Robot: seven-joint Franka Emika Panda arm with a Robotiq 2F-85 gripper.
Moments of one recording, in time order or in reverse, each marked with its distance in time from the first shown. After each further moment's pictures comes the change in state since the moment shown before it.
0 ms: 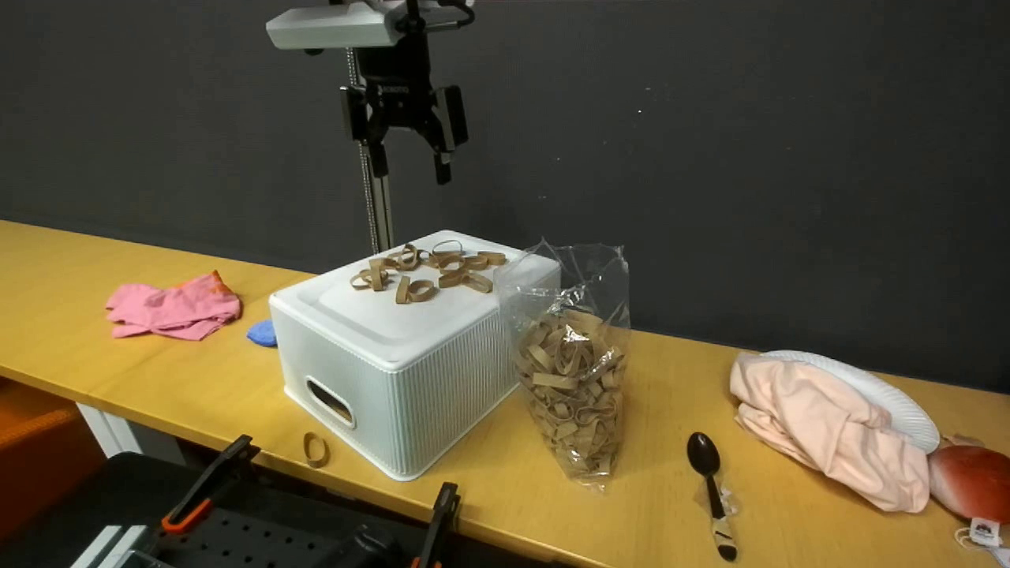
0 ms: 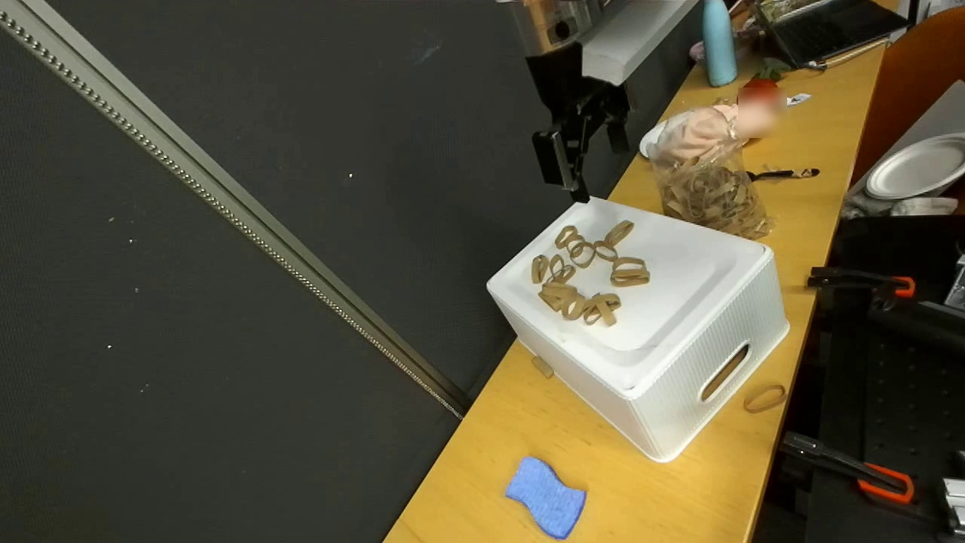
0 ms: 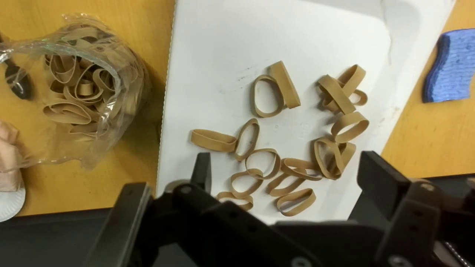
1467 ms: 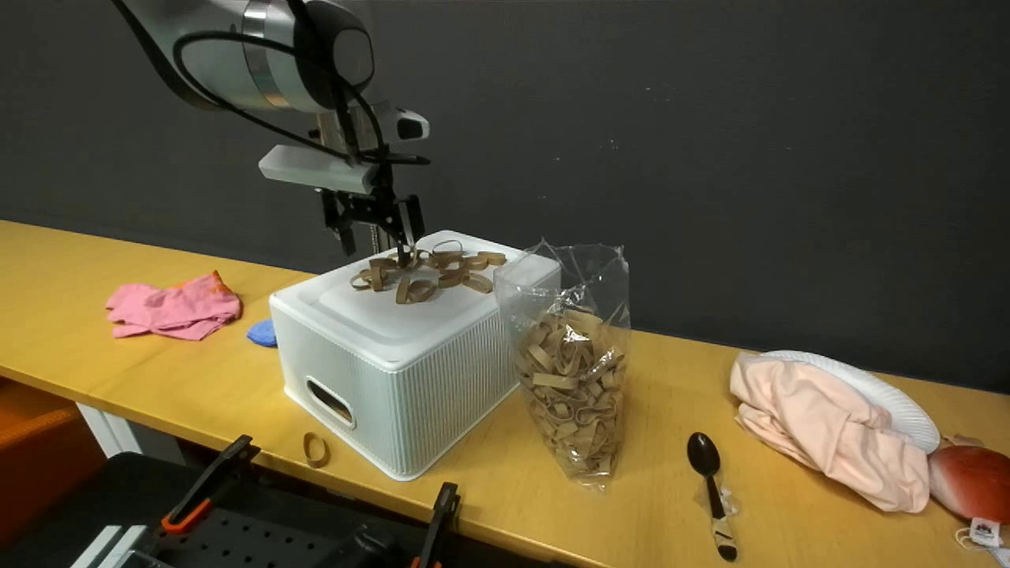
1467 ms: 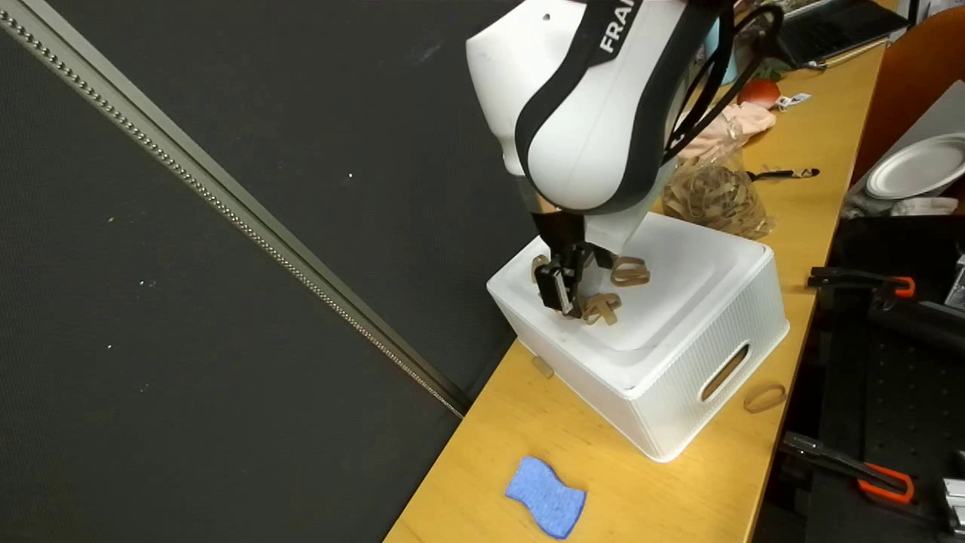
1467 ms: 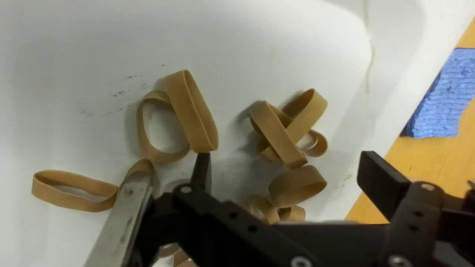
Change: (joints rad) arm 0.061 0.255 0.063 -0.042 0.045 0.325 -0.016
